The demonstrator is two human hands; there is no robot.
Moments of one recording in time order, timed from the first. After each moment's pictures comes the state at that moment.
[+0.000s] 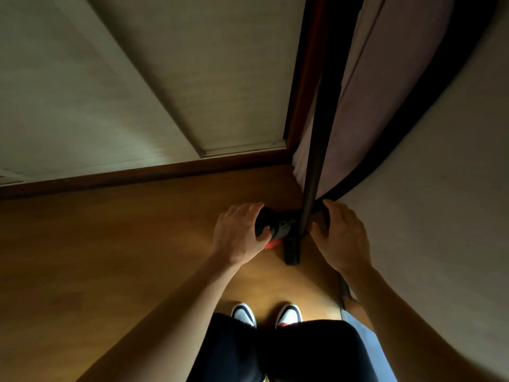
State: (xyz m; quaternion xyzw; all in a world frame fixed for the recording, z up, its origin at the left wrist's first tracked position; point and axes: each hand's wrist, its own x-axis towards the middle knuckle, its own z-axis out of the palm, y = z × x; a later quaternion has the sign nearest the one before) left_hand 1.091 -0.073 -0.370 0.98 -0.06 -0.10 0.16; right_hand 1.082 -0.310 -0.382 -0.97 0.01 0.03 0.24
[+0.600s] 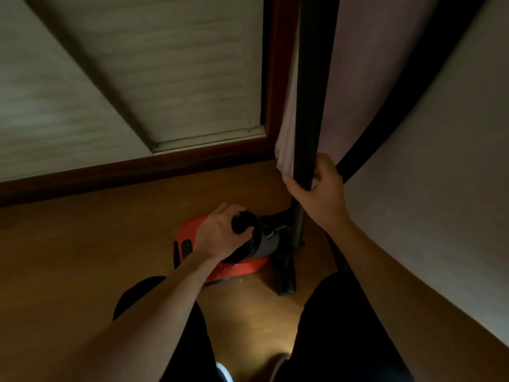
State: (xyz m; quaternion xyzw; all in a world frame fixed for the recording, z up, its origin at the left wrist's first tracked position) left_hand 1.132 -0.083 -0.639 0.95 -0.05 -0.08 0.30; right_hand 1.172 -0.311 -0.585 -0.85 -0.04 -0.13 0.51
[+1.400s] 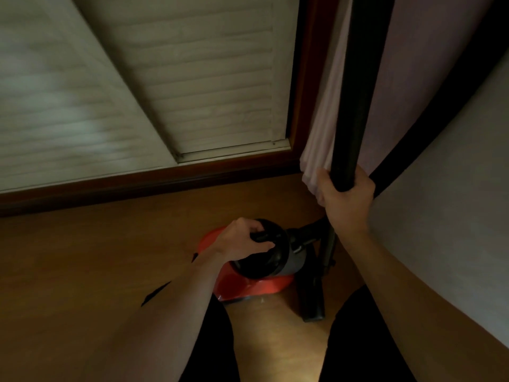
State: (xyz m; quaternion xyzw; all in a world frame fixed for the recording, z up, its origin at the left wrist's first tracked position) left_hand 1.160 -0.052 -0.661 0.88 -0.06 -0.26 0.40; right_hand 1.171 -0.269 -0.586 -0.74 0.07 -0.19 0.64
